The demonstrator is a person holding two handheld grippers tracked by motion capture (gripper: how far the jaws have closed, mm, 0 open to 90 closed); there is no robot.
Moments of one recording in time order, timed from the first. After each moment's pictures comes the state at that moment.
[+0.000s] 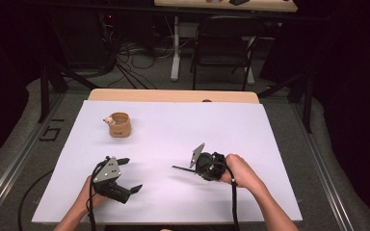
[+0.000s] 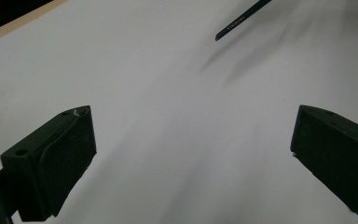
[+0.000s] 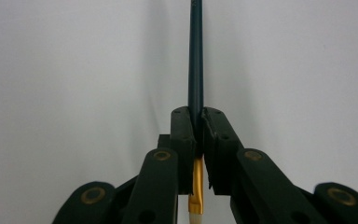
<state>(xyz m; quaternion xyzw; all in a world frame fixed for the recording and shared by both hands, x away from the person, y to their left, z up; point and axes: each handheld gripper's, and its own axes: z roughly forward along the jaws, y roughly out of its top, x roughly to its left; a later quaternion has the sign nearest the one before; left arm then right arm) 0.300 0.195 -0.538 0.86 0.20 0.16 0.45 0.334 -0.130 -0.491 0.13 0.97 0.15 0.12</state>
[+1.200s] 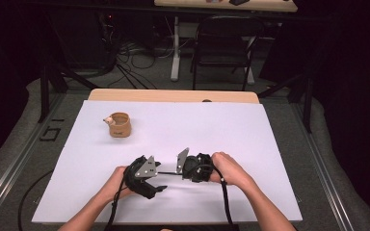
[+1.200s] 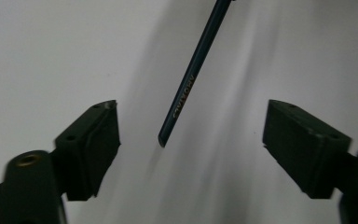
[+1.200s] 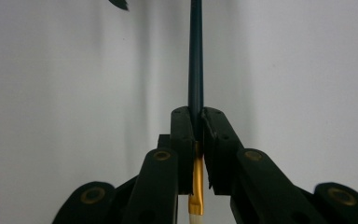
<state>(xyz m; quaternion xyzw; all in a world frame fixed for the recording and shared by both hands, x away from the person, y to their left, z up) 0.316 0.116 -0.530 0.92 0.10 0.12 0.36 0.326 -0.092 -0.484 0.03 0.98 0.16 0.12</state>
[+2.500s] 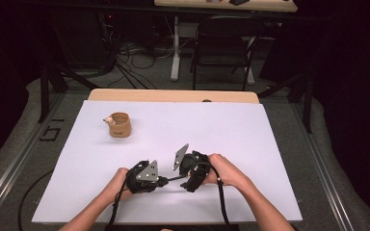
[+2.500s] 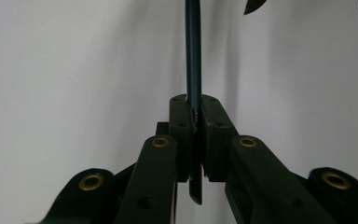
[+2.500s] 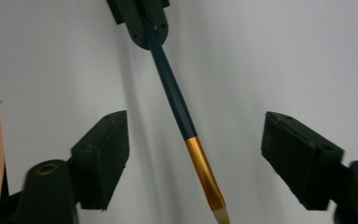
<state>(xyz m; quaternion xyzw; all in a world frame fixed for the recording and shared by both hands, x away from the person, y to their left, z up) 0.315 0.116 -0.538 0.93 0.07 0.08 0.36 0.334 -0.090 -0.489 0.09 0.97 0.20 0.09</state>
